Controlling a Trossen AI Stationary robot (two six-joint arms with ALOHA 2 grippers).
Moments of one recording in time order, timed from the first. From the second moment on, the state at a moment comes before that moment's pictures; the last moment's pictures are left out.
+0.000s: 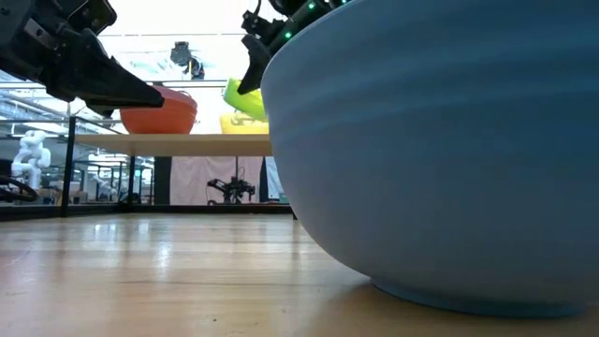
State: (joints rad) left arm -0.58 1.06 0.28 0.37 -0.69 -0.29; right arm -0.29 2.08 2.01 -0.54 0.08 -0.25
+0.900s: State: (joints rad) left arm -0.58 1.06 0.28 0.37 -0.69 -0.29; right arm -0.27 2.07 1.94 -0.48 0.13 -0.33
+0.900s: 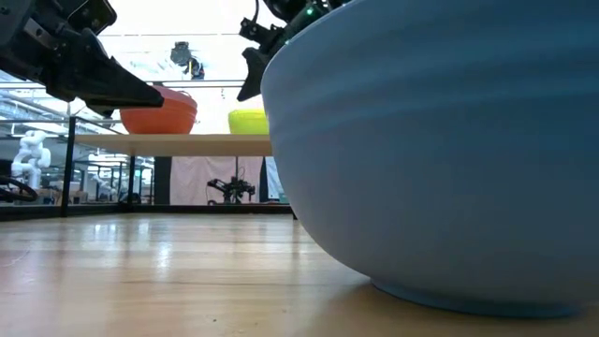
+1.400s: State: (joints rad) left arm -0.58 1.06 0.28 0.37 -0.67 -0.30; right arm -0.08 1.97 1.90 -0.54 0.10 -0.19
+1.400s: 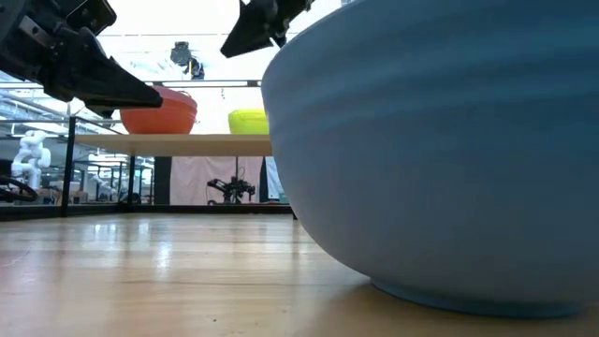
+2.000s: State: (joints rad) left arm -0.62 1.06 0.28 0.37 -0.63 -0.33; right arm 0.29 1.59 1.28 -0.46 0.38 0.42
